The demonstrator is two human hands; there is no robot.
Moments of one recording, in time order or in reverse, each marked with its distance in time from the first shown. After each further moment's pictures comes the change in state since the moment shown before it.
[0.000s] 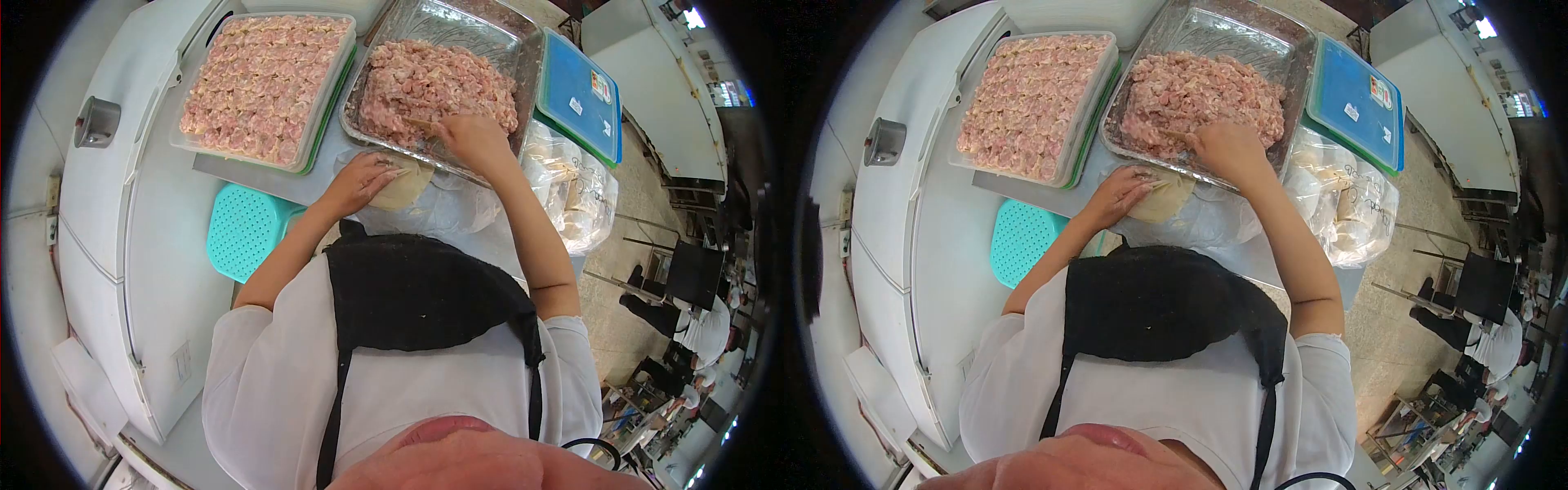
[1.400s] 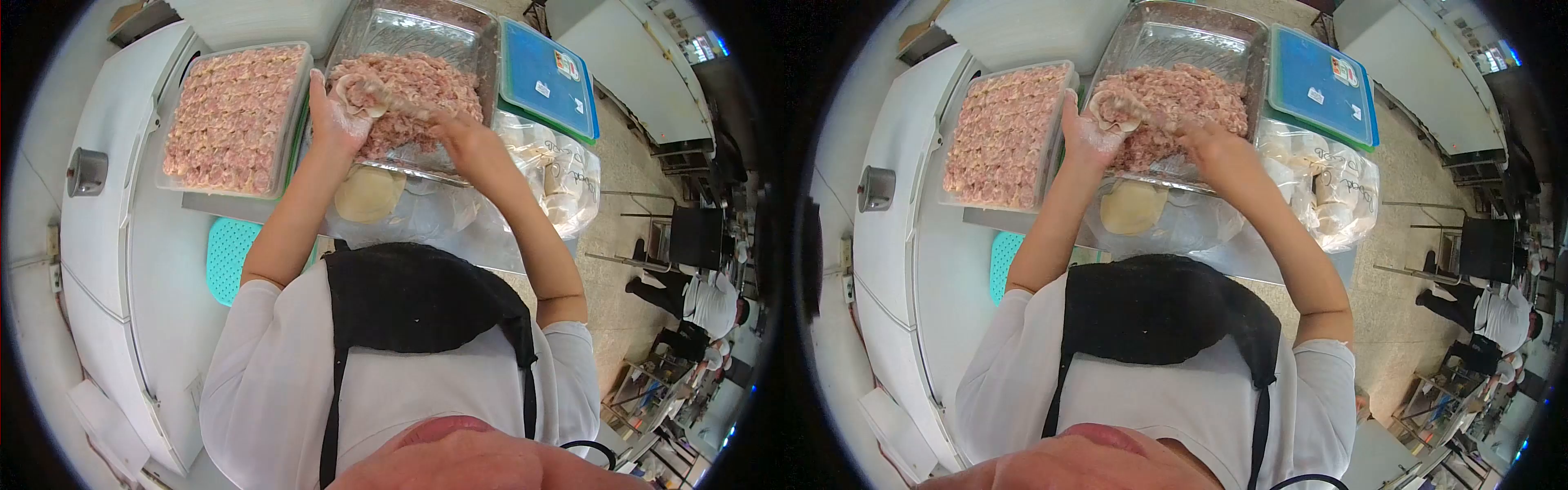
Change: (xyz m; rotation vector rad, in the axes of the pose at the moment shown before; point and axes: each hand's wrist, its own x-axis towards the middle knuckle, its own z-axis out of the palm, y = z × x) left_hand 0.148 0.043 -0.031 -1.793 0.554 -0.414; right_hand -0.055 0.012 -0.039 0.118 0.266 0.037
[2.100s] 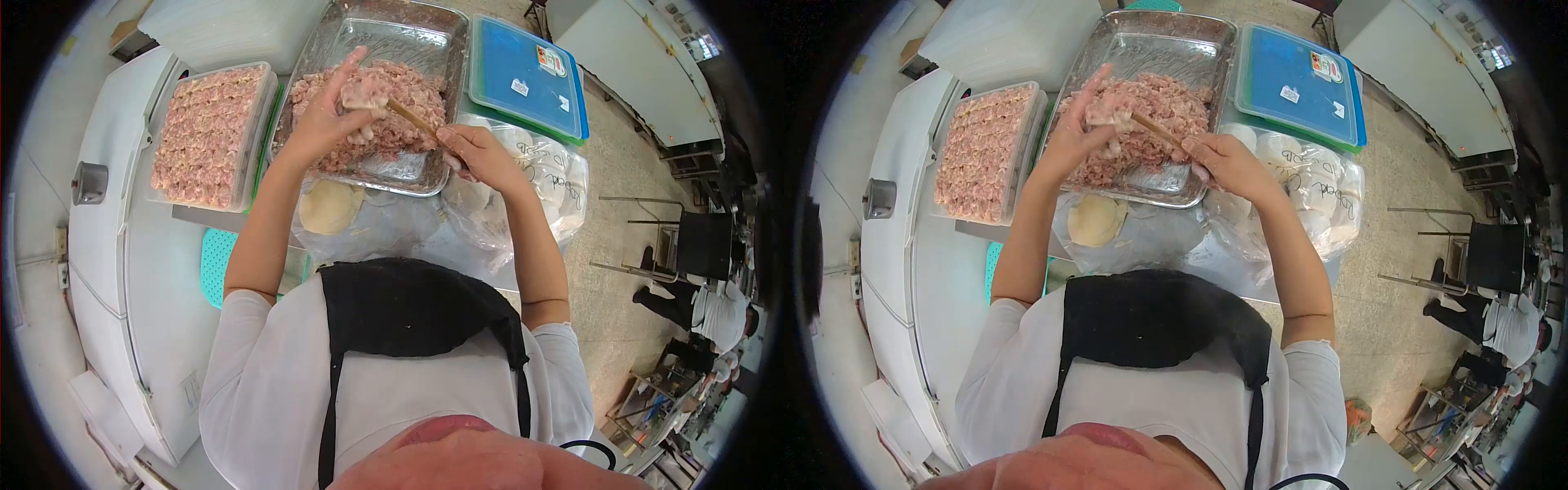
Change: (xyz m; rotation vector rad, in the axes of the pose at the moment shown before) left_hand -0.027 -0.033 0.068 1.309 -0.415 0.258; right_hand -0.020 0.097 -0.039 0.966 -0.394 0.303
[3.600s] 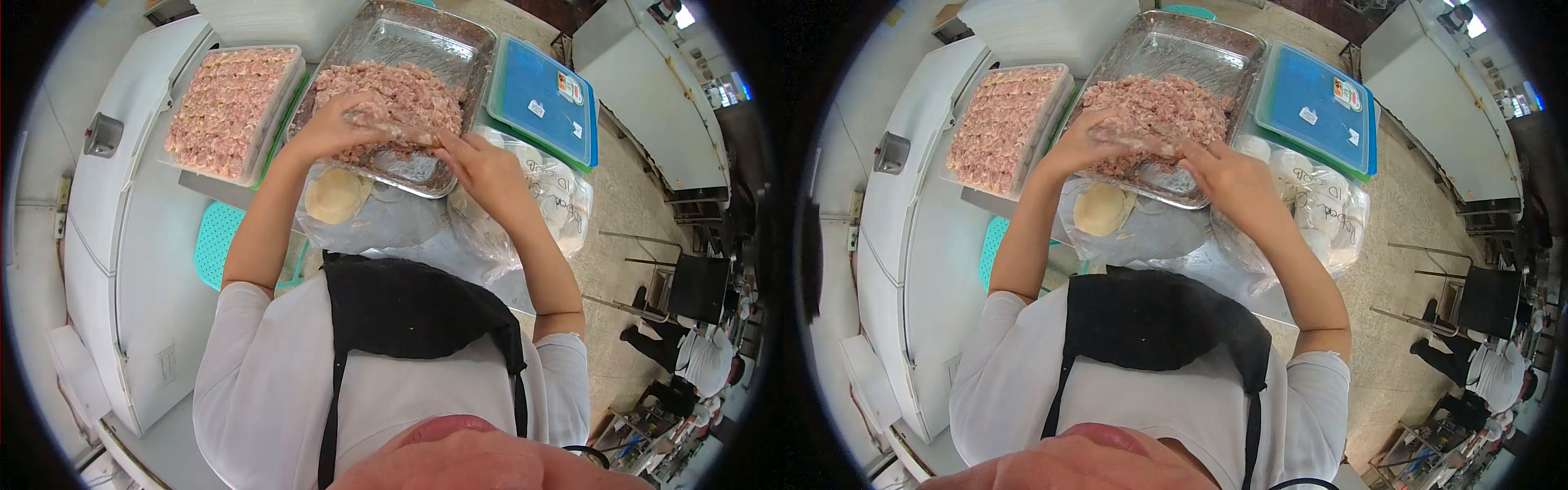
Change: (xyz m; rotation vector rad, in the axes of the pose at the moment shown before) left_hand -0.033 -0.001 -0.012 0.286 -0.052 0.109; right_hand -0.025 -0.023 0.022 -0.888 0.365 -0.554
